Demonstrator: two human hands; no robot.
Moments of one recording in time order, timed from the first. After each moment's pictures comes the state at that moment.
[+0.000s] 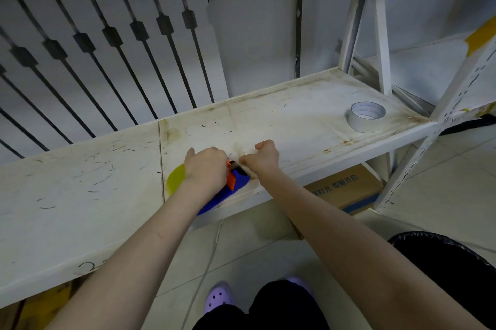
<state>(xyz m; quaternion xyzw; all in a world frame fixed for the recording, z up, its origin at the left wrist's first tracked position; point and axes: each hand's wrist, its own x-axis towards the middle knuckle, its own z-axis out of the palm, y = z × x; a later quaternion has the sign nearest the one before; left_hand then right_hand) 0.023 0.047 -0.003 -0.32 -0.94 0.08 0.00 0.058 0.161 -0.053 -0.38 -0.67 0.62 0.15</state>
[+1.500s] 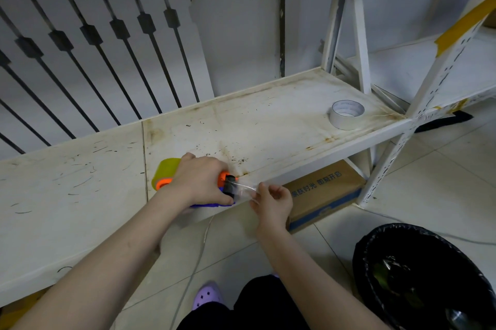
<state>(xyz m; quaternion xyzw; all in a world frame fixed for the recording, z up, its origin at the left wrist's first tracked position) 0.040 0.036 -0.003 -0.46 -0.89 0.06 -0.02 0.149 0.117 -0.081 -0.46 -0.31 0.77 0.32</state>
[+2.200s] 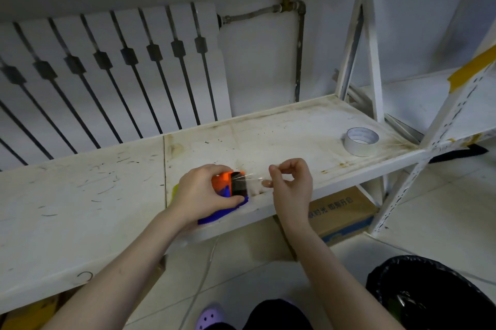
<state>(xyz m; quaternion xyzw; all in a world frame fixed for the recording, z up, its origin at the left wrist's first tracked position) 0.044 -0.002 0.014 -0.39 -0.89 -0.24 -0.01 0.147 0.131 -0.015 -0.29 -0.62 0.61 0.40</state>
